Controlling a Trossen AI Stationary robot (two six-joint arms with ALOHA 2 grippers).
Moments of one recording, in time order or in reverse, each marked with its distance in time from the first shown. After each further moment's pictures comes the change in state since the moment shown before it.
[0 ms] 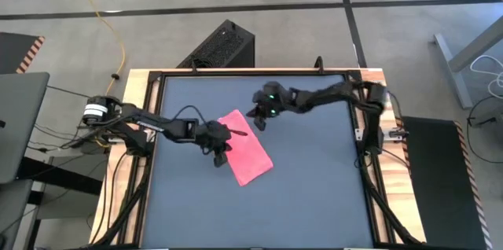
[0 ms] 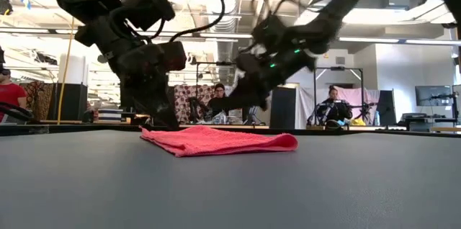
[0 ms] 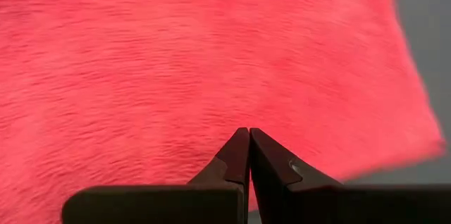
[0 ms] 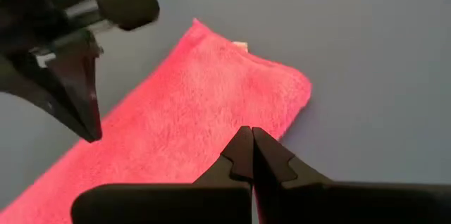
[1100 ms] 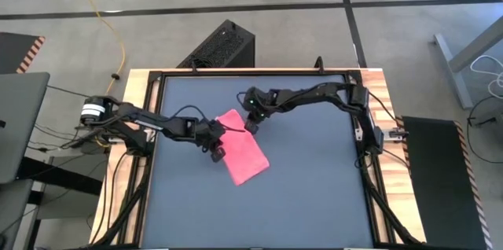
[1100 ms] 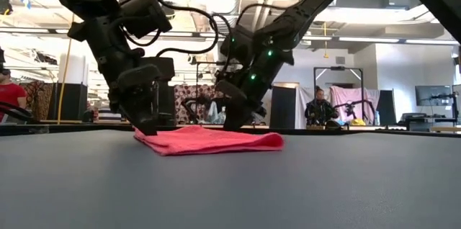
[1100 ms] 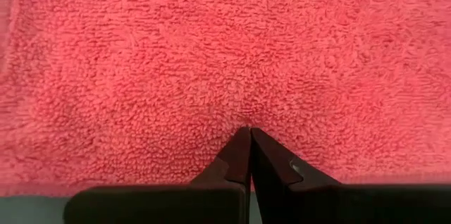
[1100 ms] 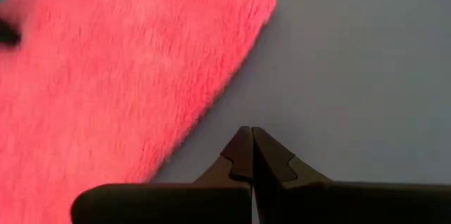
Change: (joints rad) left arm 0.037 -0.038 0.005 -0.240 -0.103 -0.095; right arm 0.078 0.120 0.276 -0.524 0.270 -0.007
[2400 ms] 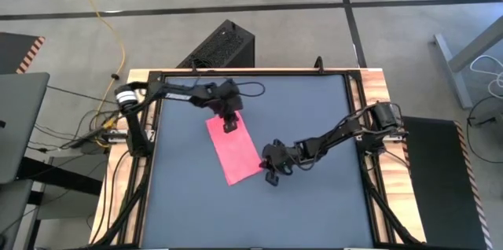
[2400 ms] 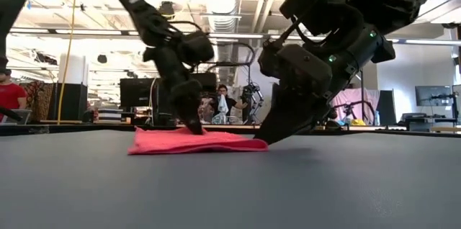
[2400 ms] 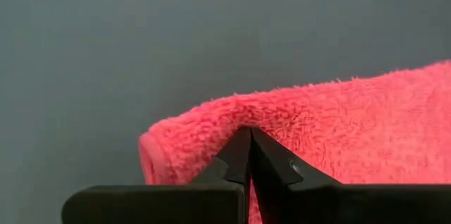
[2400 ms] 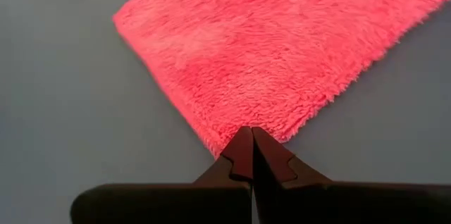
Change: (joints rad) left arm 0.396 0.380 0.451 -0.152 0.345 0.619; right arm 0.499 -0.190 -0.549 0.567 0.147 0.372
